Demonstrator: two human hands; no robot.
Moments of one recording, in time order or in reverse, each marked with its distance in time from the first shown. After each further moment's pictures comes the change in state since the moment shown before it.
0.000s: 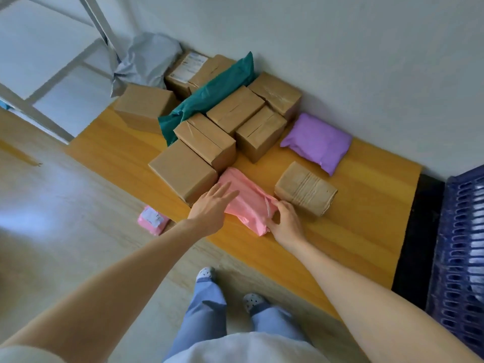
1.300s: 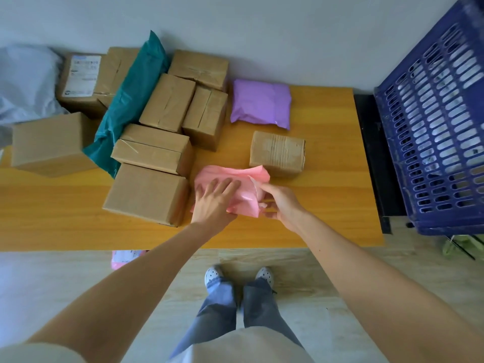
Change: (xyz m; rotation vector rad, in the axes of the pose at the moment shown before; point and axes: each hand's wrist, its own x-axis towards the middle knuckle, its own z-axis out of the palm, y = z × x) left_hand 0.042 -0.005 0.012 0.117 -0.008 0.455; right_hand -0.019 -0.038 0.021 1.048 0.241 0.587
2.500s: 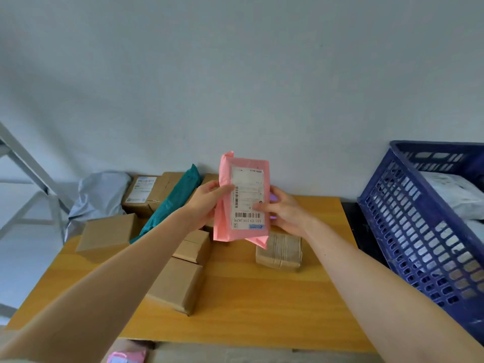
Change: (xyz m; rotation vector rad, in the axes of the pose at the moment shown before) left_hand 0.038 0.005 -0.232 -1.406 0.114 -0.262; right_hand -0.063 -0.186 0.007 -0.030 -0.355 -0.460
